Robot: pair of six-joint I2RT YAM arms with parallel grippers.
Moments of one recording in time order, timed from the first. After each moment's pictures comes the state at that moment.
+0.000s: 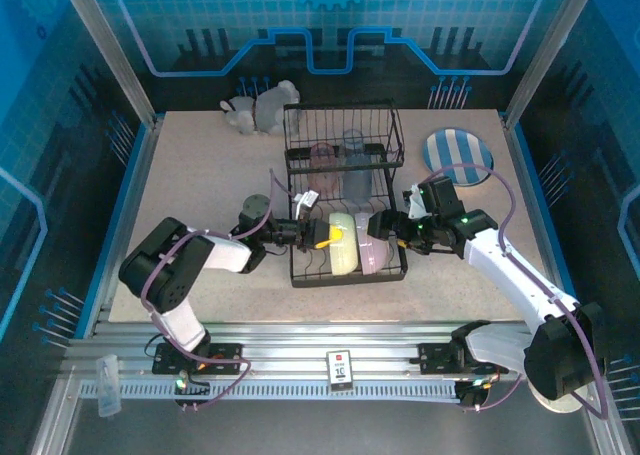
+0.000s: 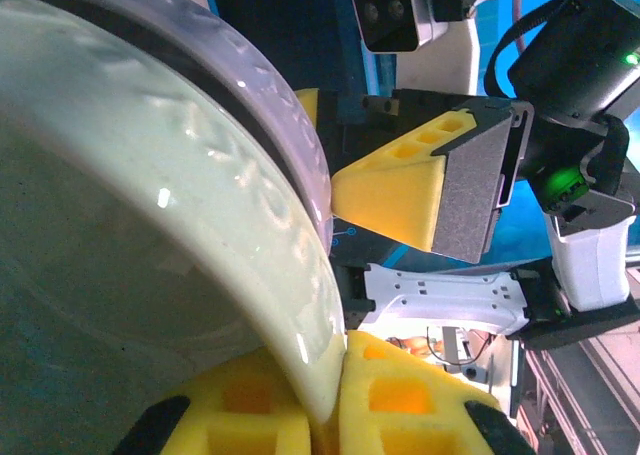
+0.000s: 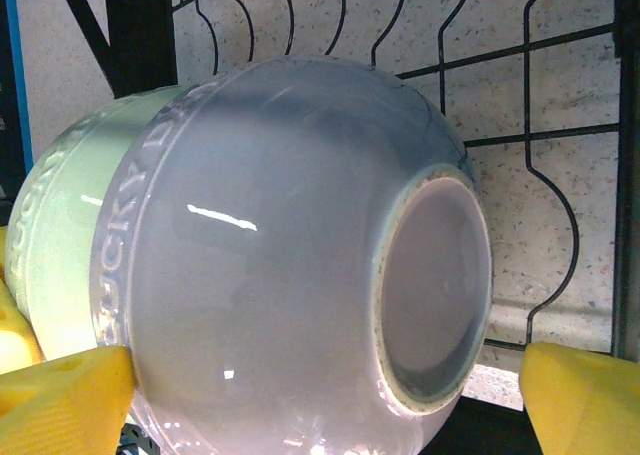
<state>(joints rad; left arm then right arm) -0.49 1.72 0.59 1.11 1.08 -1.32 0.34 1.17 0.86 -0.67 -0.43 0.60</state>
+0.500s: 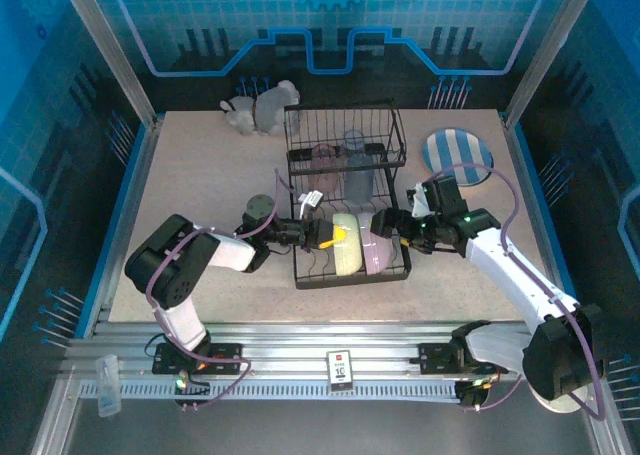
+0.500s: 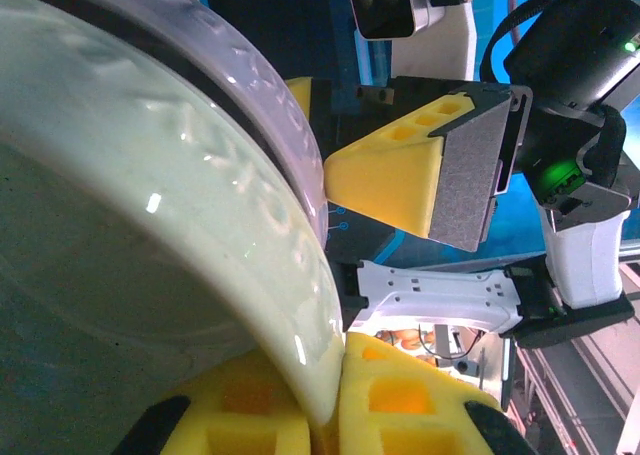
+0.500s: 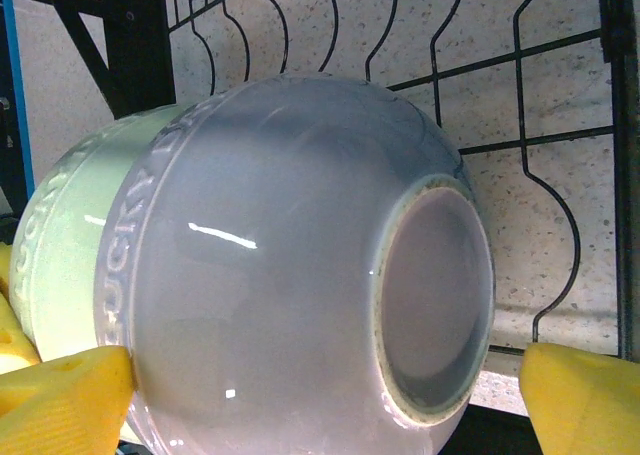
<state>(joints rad) -0.51 1.75 0.61 1.14 1.06 -1.37 0.31 1.17 0.86 -0.68 -0.43 0.60</state>
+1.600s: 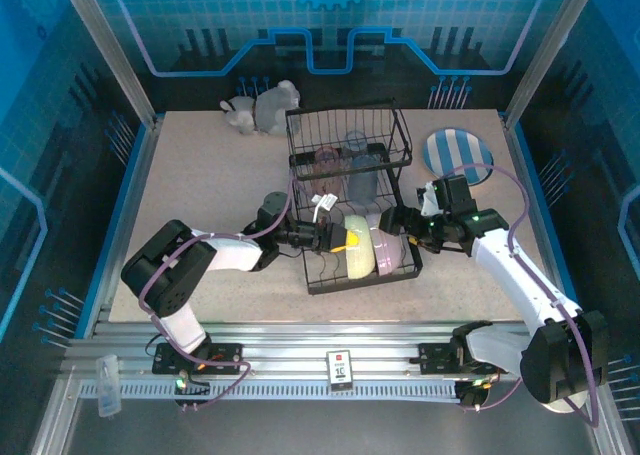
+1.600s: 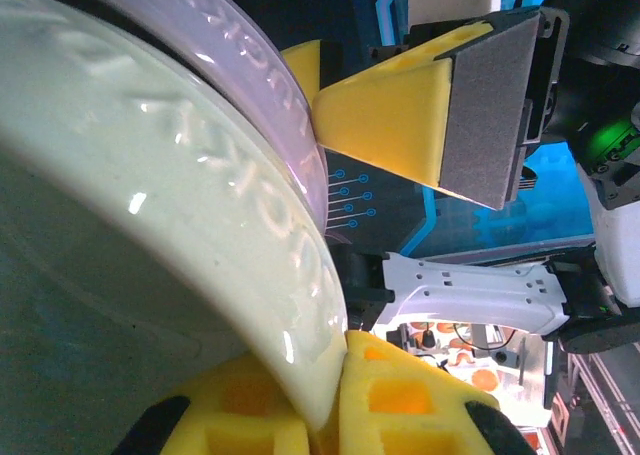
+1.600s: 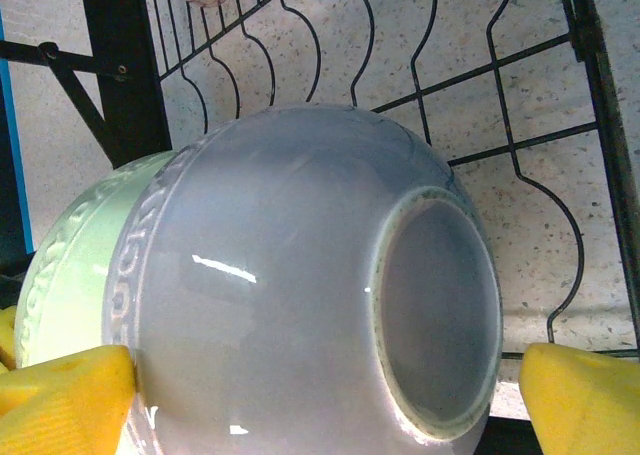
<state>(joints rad) -0.60 1.70 0.68 0.89 1.01 -1.19 0.24 1.15 0.86 -0.71 -0.43 0.58</state>
